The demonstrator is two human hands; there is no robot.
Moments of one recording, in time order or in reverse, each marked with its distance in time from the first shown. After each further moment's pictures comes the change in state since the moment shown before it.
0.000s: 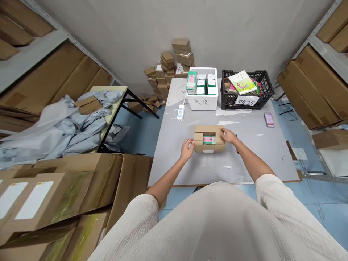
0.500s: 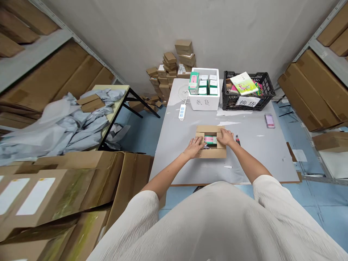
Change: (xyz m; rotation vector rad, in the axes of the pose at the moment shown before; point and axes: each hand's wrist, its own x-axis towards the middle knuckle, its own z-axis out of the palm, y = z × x) left_hand 0.020 0.005 0.003 0.433 -0.520 0.353; right_hand -0.010 -0.038 0.014 -0.162 0.016 0.069
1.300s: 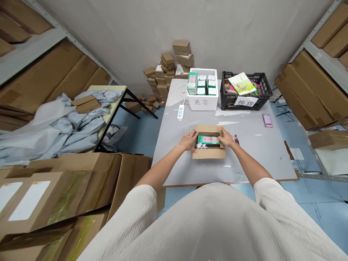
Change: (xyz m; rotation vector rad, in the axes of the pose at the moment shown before) left_hand 0.029 -0.043 -0.025 -0.001 -0.045 -0.180; right_hand -0.014 0.009 0.001 0.236 0.013 0.097
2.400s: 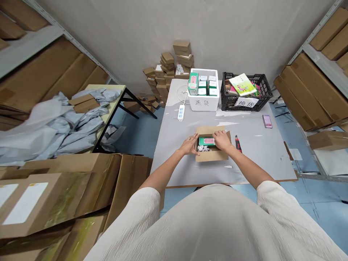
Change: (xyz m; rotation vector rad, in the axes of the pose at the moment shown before) left_hand -0.026 -0.002 0.005 -0.020 -0.115 0.010; right_hand -0.040 -0.078 -0.010 -0.668 0.016 -0.518
